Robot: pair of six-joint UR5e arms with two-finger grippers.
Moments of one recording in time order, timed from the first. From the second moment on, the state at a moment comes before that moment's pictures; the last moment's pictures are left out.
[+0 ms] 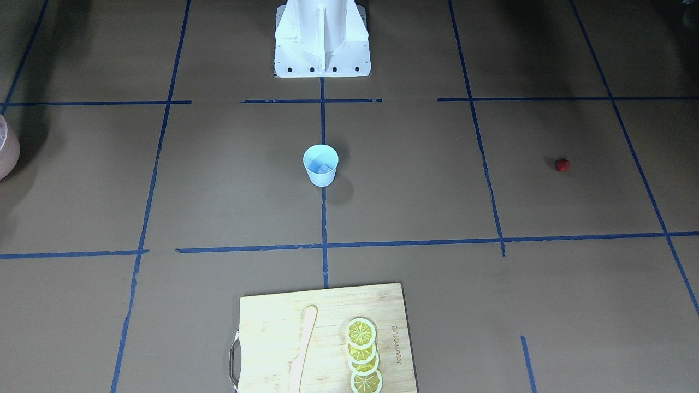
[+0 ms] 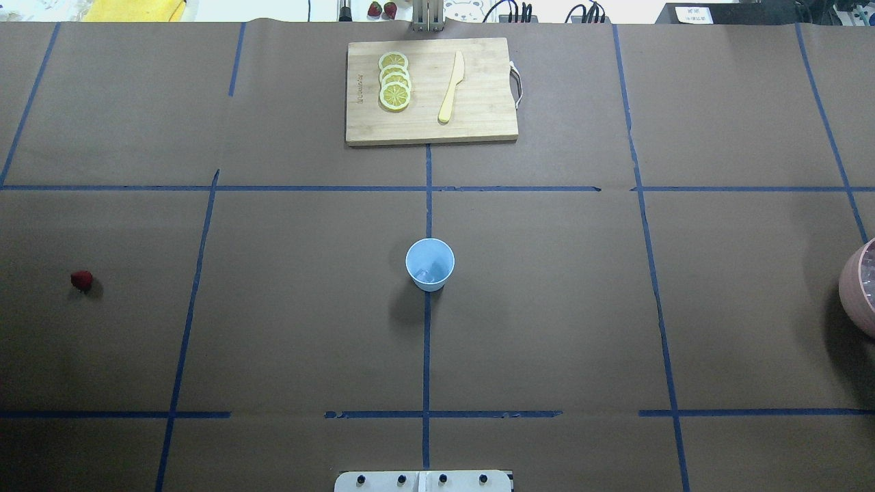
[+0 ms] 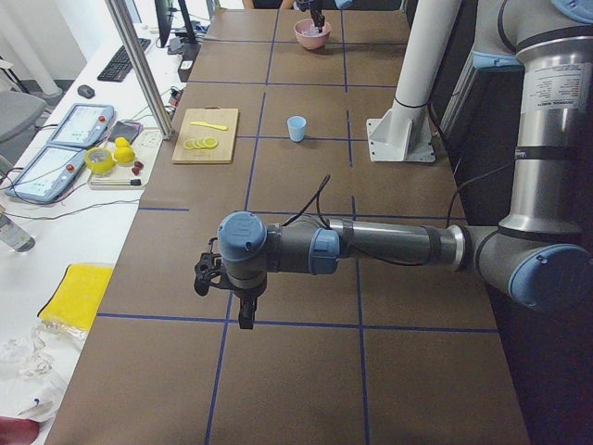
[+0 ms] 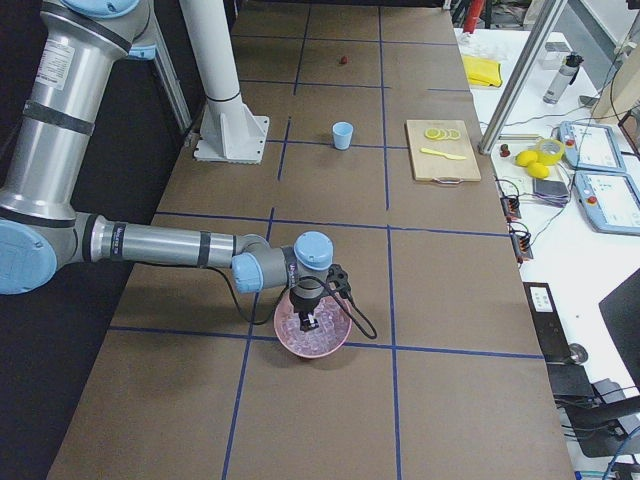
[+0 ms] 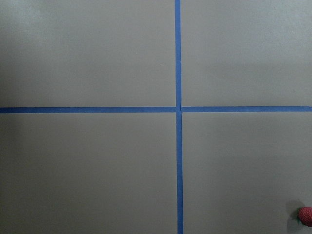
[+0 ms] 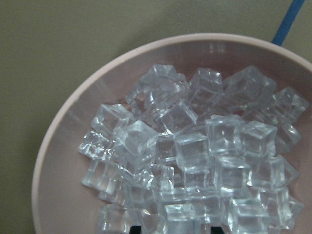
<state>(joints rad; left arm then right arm) -1.64 -1.56 -1.65 -1.55 -2.40 0.02 1.23 -1.90 1.76 -1.29 2.27 -0.08</state>
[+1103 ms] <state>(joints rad) -1.64 -1.57 -1.65 -1.55 -2.40 0.02 1.26 -1.88 1.94 -1.41 2.32 -0.08</state>
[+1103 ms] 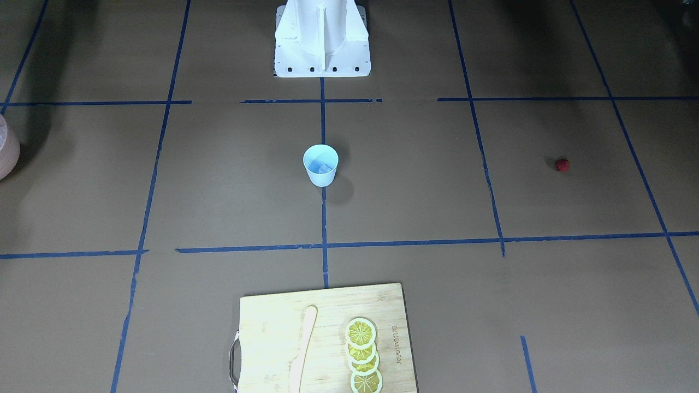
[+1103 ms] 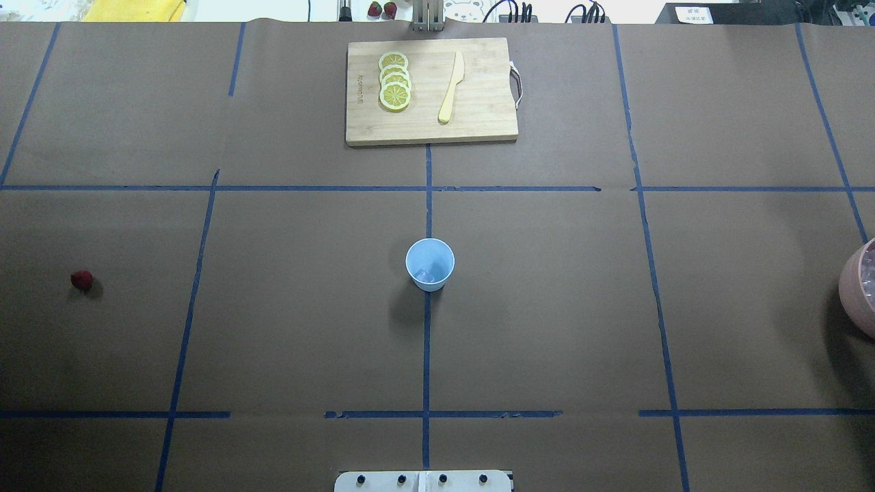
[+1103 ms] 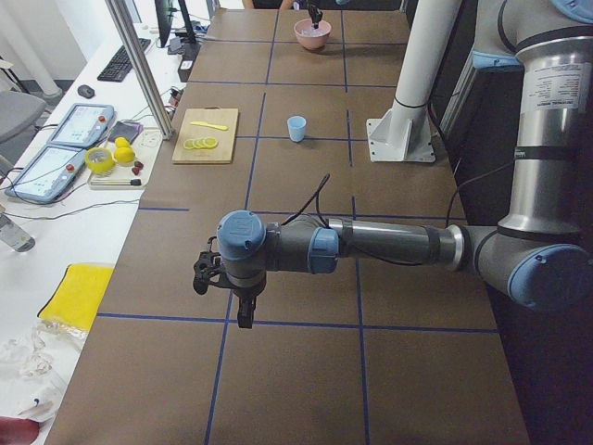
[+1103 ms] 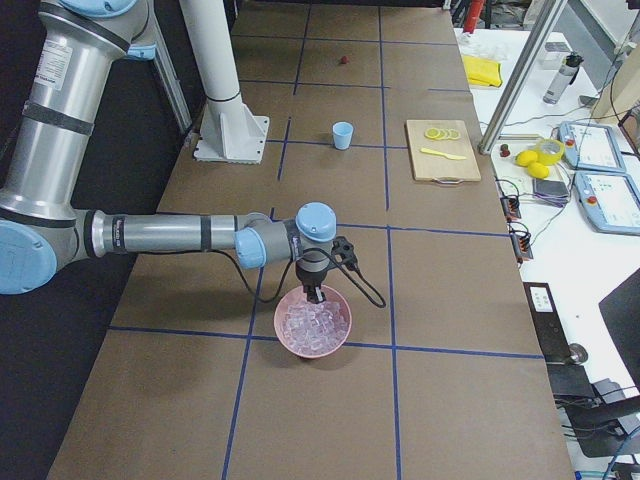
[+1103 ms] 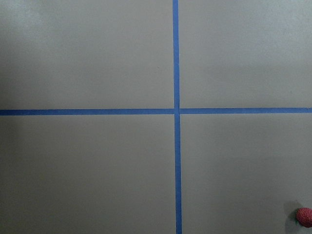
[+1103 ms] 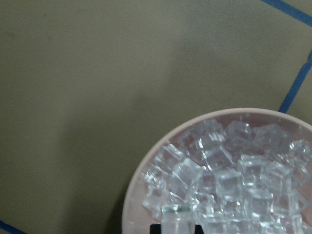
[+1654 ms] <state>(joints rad) -1.64 -1.56 -1.65 -1.55 -2.40 0.02 1.24 -1.40 2.04 -1.91 2.33 -0.01</state>
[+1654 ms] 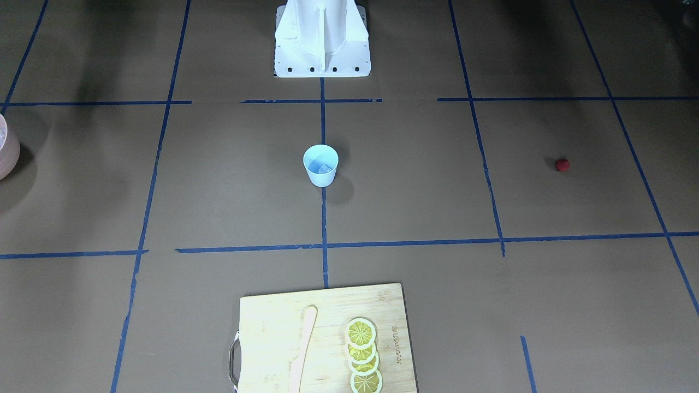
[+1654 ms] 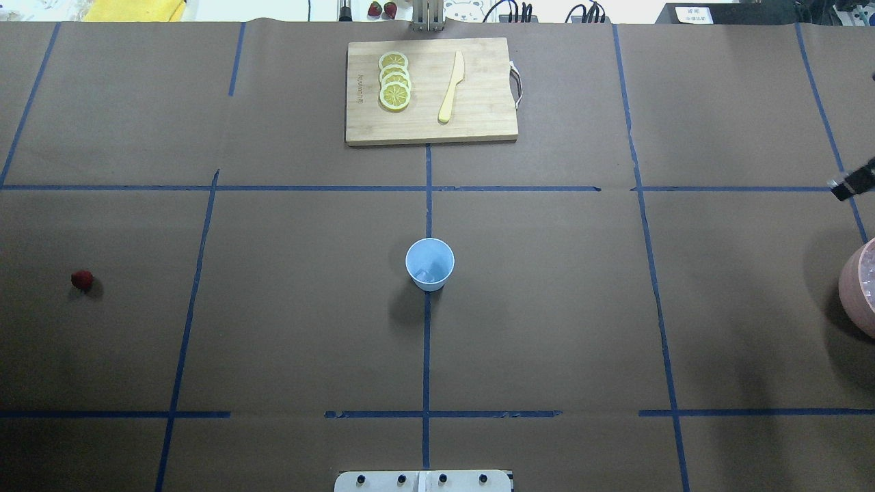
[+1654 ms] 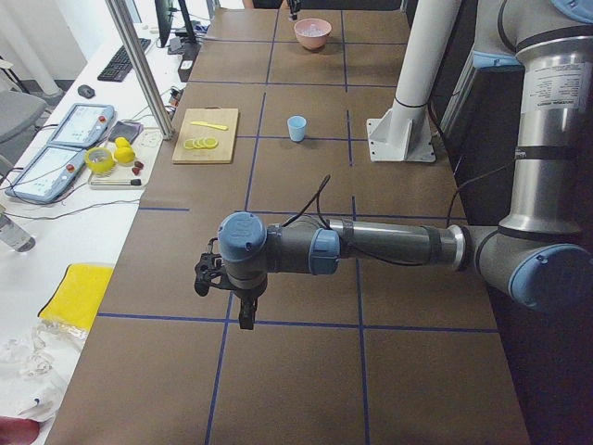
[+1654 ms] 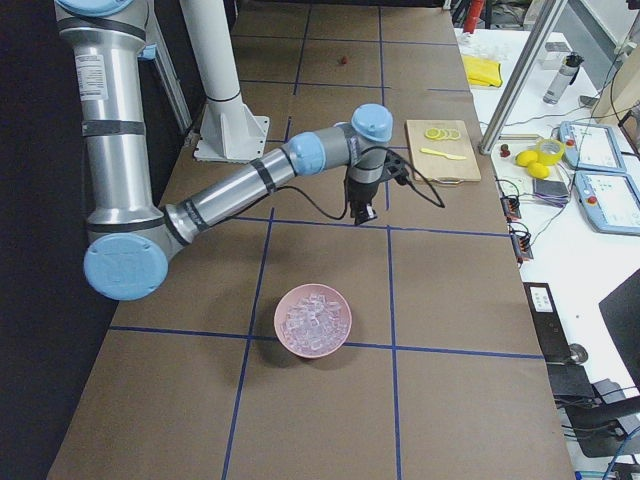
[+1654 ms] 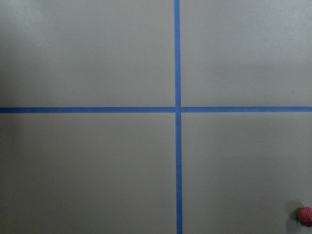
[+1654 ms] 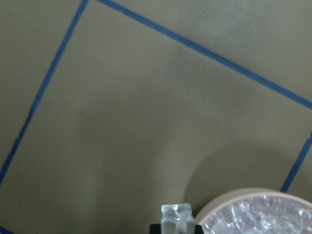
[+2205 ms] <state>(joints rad) -1.64 -1.56 -1.64 -1.55 -2.40 0.02 1.00 -1.00 1.97 -2.09 2.29 0.47</state>
